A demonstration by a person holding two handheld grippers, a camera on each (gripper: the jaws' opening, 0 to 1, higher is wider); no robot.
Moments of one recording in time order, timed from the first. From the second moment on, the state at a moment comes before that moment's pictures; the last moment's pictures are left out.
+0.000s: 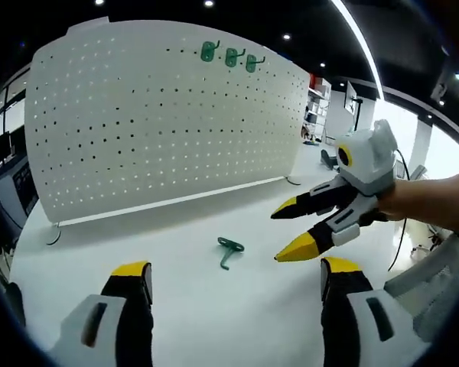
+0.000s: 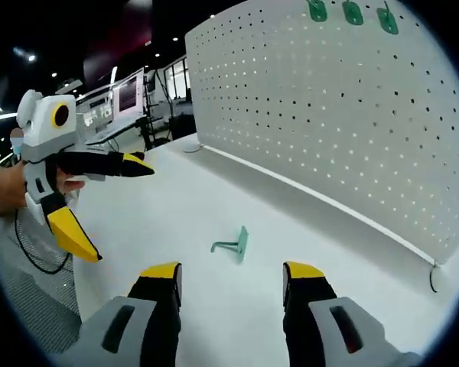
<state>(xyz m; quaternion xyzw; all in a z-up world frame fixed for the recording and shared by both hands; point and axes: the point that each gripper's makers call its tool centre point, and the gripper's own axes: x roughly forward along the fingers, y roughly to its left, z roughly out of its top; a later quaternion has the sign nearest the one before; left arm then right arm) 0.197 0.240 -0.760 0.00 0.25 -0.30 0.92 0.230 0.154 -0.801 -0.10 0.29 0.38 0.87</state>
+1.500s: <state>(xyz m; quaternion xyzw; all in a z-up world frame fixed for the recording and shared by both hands) 0.197 0.236 -0.768 0.00 0.26 -0.31 0.91 0.252 0.170 -0.825 -0.13 0.28 0.37 0.87</state>
